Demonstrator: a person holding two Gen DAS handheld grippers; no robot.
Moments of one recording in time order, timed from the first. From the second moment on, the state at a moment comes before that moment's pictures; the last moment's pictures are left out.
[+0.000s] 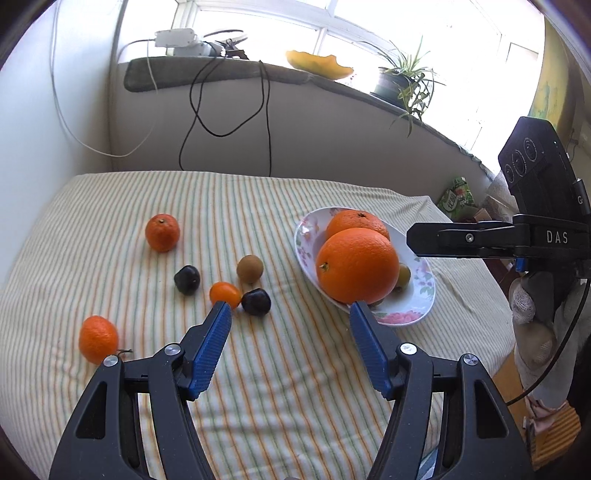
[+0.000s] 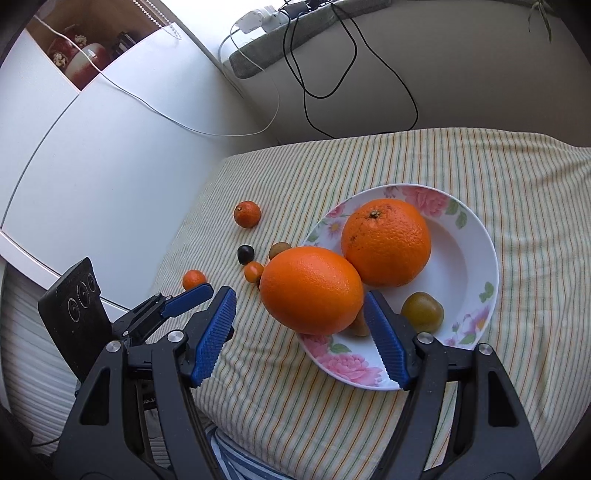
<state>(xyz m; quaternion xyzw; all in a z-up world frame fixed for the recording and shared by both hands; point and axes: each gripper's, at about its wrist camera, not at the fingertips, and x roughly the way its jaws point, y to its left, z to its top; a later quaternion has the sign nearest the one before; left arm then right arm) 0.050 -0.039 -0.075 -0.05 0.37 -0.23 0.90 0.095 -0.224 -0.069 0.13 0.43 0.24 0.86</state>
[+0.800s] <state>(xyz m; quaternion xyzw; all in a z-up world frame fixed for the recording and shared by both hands) 0.025 0.043 -0.085 -0.10 0.34 -0.12 0.93 0.057 -0.122 -0.063 -0.09 0.36 0.32 0.87</state>
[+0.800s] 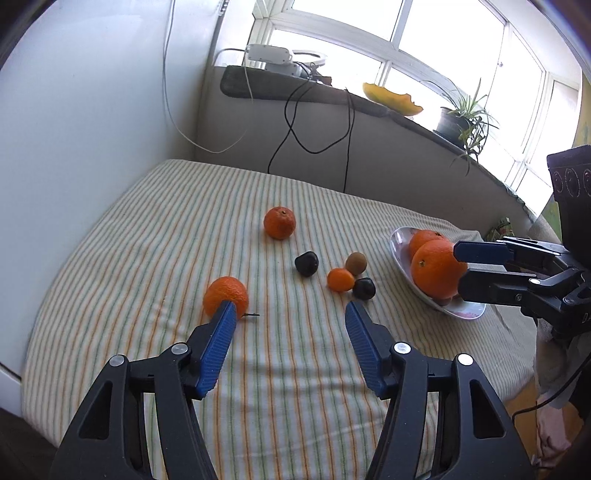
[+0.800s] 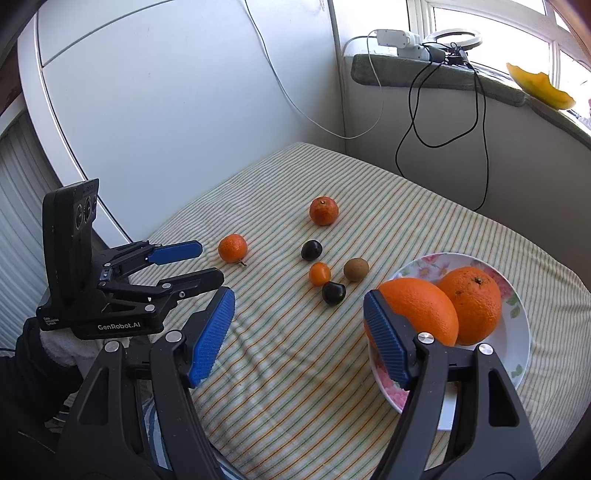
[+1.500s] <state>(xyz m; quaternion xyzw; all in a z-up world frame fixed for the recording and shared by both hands) 0.054 0.072 -0.112 -0.12 0.37 -0.11 0.91 0.158 -0.048 -0.091 -0.11 0.50 0.32 0.80</state>
